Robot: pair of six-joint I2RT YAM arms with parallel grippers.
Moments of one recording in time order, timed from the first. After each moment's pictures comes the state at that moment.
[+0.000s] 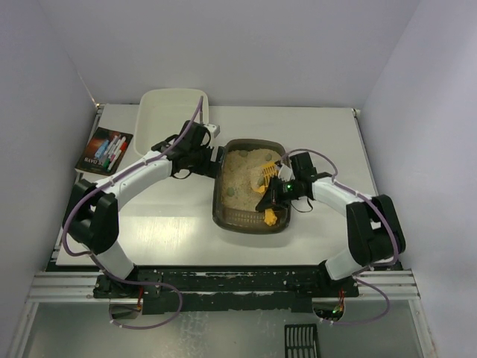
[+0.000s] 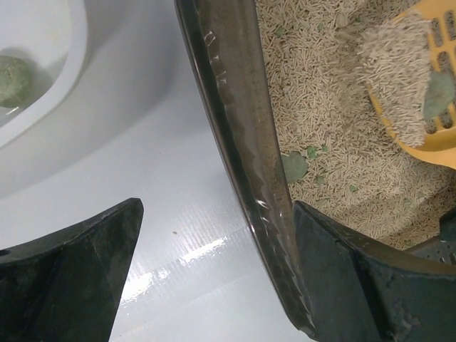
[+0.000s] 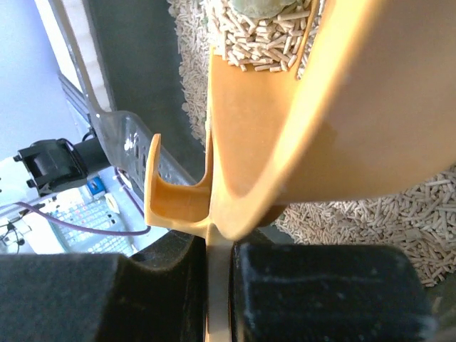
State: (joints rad) left arm -0.57 1.67 1.28 -0.46 0.03 -0.20; right arm 0.29 1.55 0.82 -0.38 -0.74 0.46
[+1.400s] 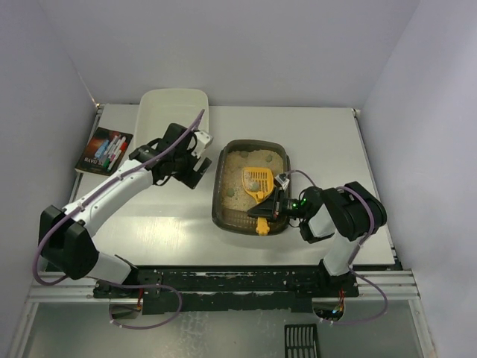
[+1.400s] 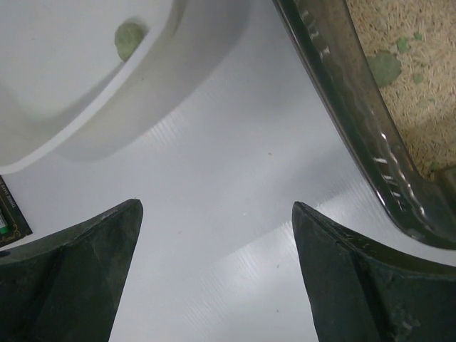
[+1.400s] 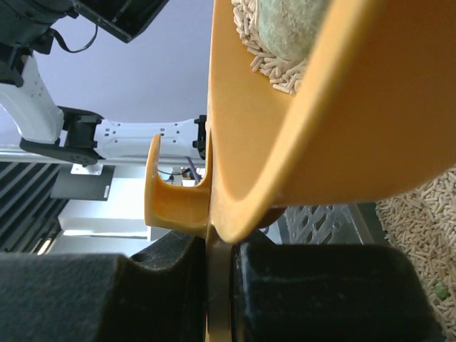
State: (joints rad) left arm -0.57 1.45 1.24 -0.68 -0.13 0.14; right arm 0.30 1.77 0.23 1.52 -1.08 1.43
